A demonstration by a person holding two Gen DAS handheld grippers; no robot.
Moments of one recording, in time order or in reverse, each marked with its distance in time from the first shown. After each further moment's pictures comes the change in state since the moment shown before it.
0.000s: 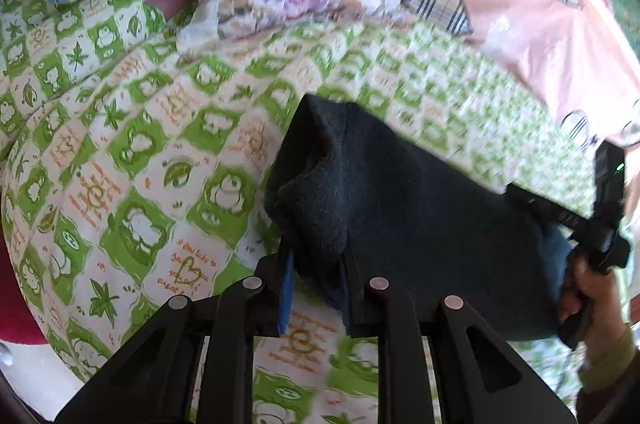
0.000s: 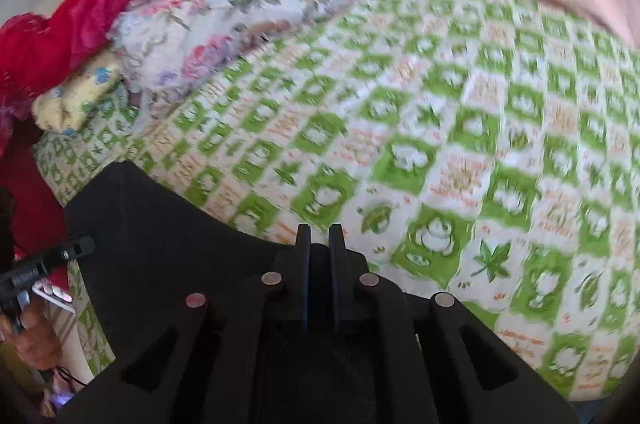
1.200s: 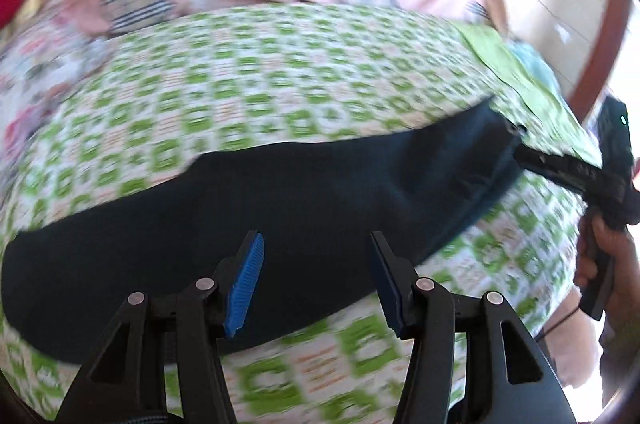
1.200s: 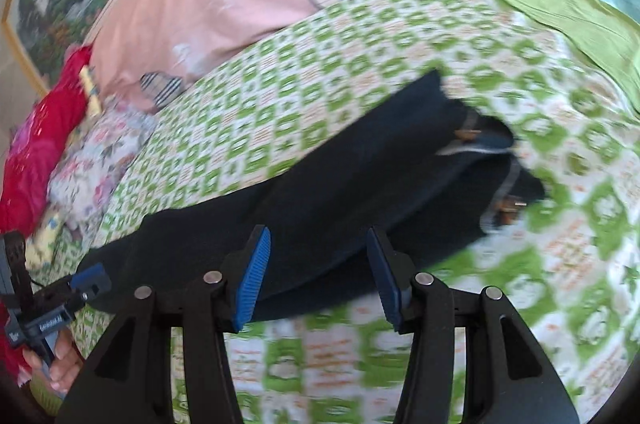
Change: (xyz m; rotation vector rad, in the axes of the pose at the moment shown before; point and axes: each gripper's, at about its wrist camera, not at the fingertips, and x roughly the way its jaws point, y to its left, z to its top) left arm -0.029 -0.273 -0.067 0.694 0.082 -0.352; right arm -0.265 -0.146 -0.194 0.585 -0.334 -0.331
